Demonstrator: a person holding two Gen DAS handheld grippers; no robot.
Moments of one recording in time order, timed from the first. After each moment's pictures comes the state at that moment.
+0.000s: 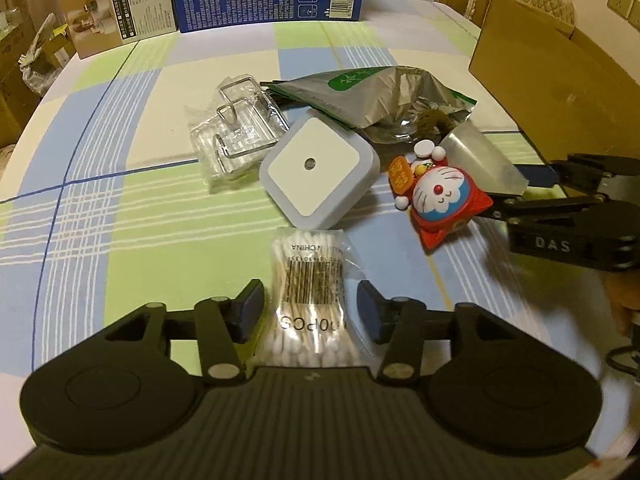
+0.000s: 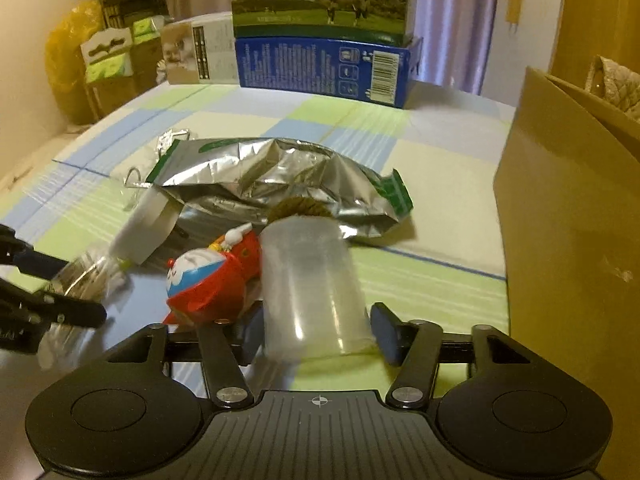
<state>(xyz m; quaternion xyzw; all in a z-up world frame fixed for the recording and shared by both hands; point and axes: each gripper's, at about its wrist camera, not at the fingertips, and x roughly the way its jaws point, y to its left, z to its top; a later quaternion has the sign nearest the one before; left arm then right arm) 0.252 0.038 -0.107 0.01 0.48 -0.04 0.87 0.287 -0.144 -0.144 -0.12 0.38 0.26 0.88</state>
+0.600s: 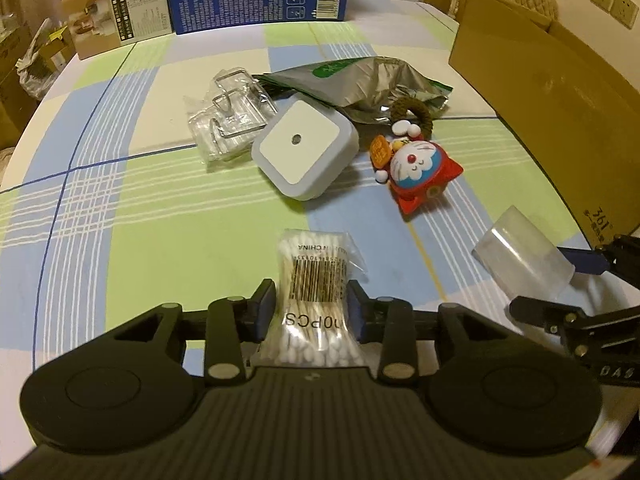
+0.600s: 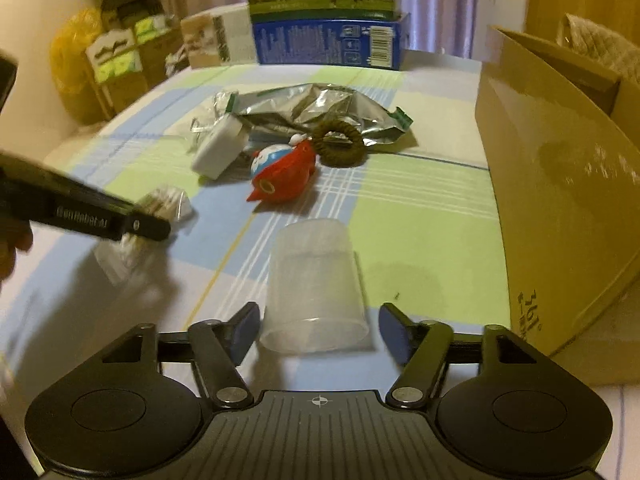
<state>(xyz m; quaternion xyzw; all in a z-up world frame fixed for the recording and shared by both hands) 0.222 0.038 -0.103 0.01 0.48 -0.06 0.88 0.185 -0.174 -0.135 -0.06 0.41 0.26 0.87</state>
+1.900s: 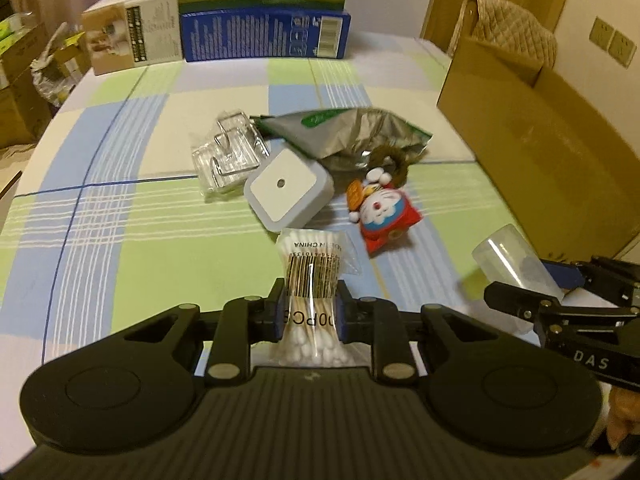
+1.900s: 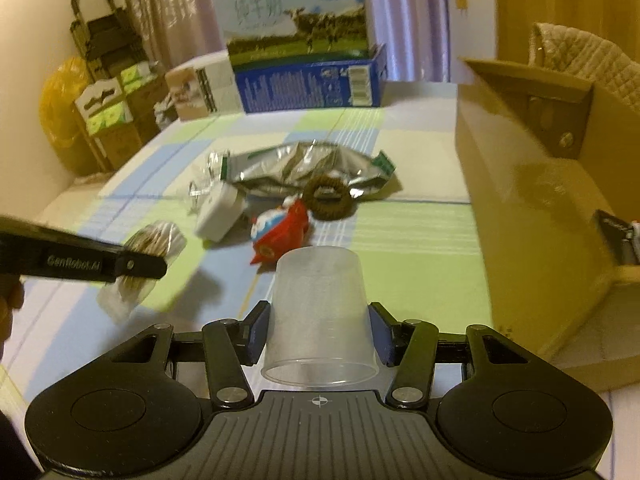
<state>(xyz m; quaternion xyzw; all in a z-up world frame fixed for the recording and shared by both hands) 0.201 0.025 -0.059 -0.03 0.44 -0.05 0.89 0.184 -0.180 -0.096 -0.01 0.38 0.24 0.89</state>
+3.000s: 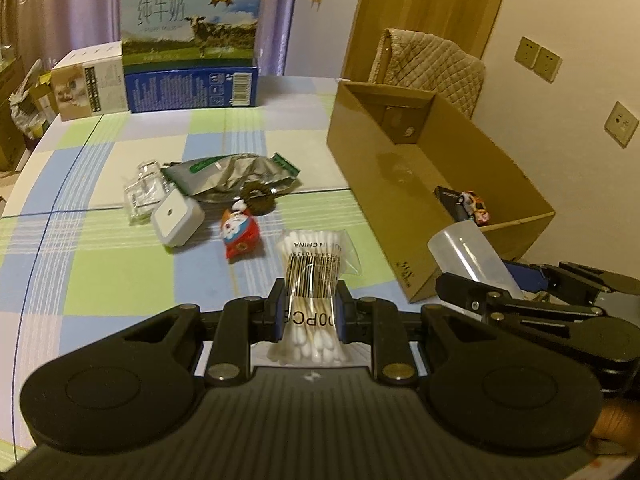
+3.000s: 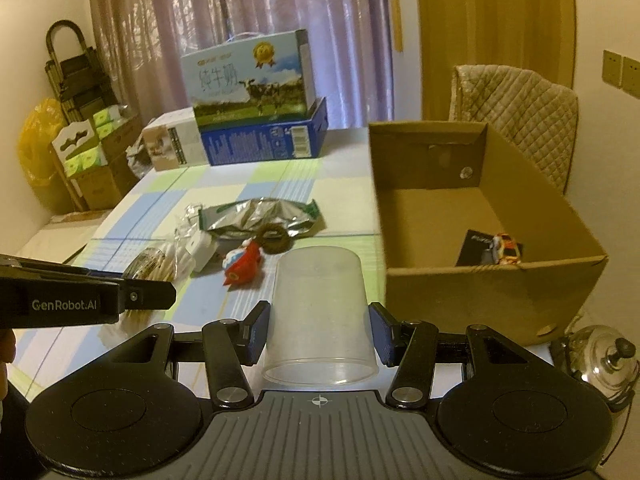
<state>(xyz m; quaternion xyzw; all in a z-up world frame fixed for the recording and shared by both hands) 0.123 -0.078 0.025 -0.04 0.40 -0.10 0.91 0.110 -0.250 -0.004 0.00 0.34 0.18 0.92</state>
